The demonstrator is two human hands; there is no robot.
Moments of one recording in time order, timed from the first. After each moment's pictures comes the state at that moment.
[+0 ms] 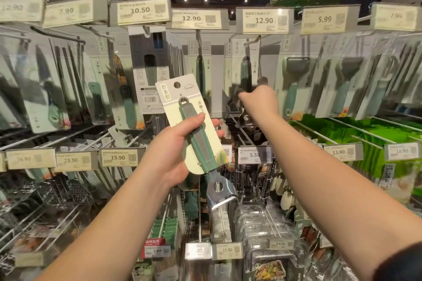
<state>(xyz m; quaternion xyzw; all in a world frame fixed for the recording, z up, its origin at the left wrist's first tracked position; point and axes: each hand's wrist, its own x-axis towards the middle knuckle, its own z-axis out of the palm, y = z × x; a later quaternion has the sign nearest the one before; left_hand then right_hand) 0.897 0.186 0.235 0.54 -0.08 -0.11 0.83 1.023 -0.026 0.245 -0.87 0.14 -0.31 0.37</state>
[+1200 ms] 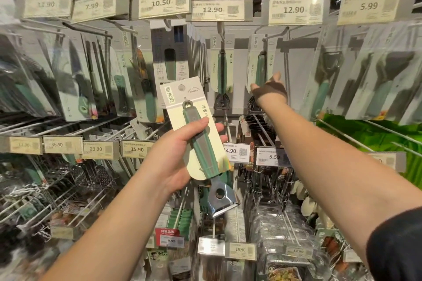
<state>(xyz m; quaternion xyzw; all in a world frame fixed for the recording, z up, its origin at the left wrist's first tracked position) 0.898 0.201 0.227 0.53 -0.04 -0.09 0.84 1.087 -0.020 0.249 -0.90 0.19 -0.21 0.34</state>
